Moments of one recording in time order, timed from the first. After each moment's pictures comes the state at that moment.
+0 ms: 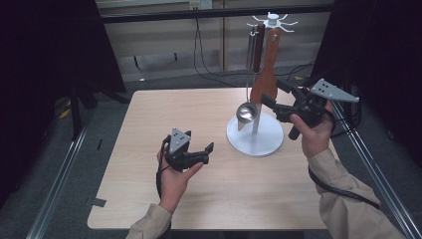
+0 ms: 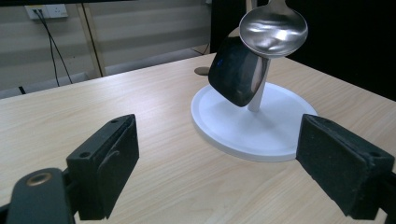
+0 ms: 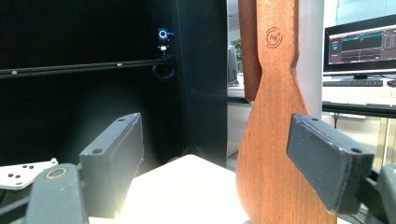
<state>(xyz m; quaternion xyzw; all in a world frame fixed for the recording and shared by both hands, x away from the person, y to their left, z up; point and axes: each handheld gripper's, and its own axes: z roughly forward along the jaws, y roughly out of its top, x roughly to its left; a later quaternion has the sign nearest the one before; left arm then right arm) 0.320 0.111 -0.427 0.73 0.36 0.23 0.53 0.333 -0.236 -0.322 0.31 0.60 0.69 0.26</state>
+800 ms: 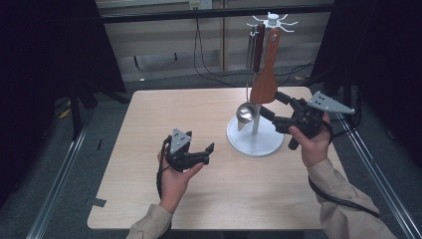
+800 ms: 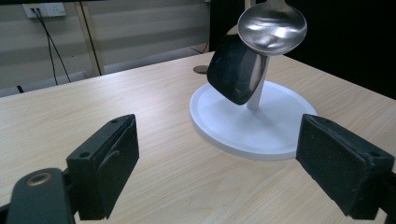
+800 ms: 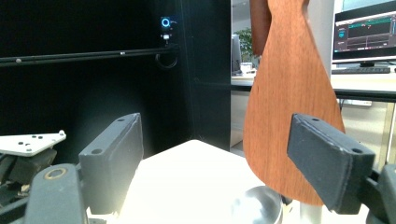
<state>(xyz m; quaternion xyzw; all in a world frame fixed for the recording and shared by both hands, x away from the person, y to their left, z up) 0.320 0.110 -0.428 0.73 0.36 0.22 0.53 0.323 -0.237 -0.349 0.32 0.62 0.68 0.24</state>
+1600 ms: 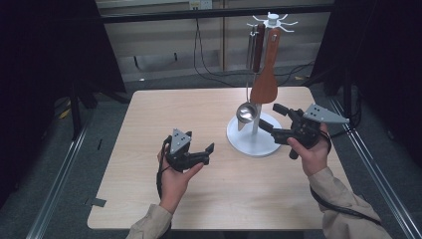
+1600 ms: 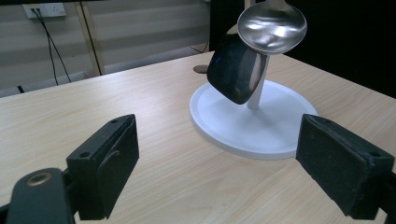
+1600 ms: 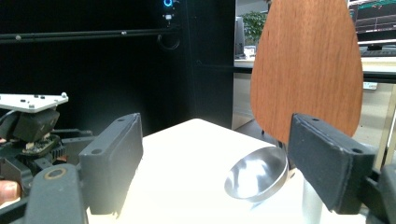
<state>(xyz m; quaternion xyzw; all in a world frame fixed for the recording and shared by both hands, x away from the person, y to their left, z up) 0.320 0.110 -0.428 0.74 0.36 0.23 0.53 0.313 -0.237 -0.374 0.32 0.64 0.66 0.24</state>
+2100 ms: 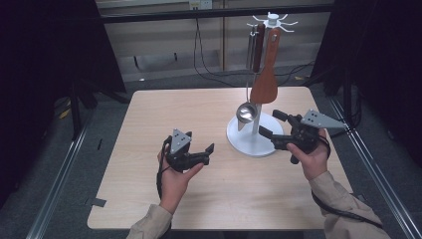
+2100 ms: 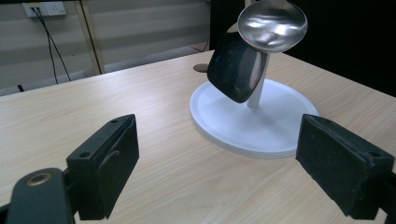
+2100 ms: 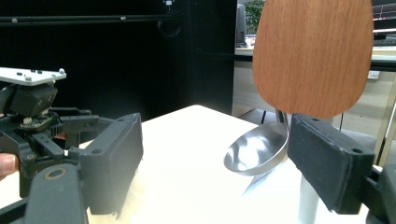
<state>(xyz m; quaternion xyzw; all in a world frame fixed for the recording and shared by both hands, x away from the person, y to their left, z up) 0.320 0.110 -0.429 0.73 0.36 0.22 0.53 0.310 -0.239 -0.389 0.32 0.66 0.64 0.23</state>
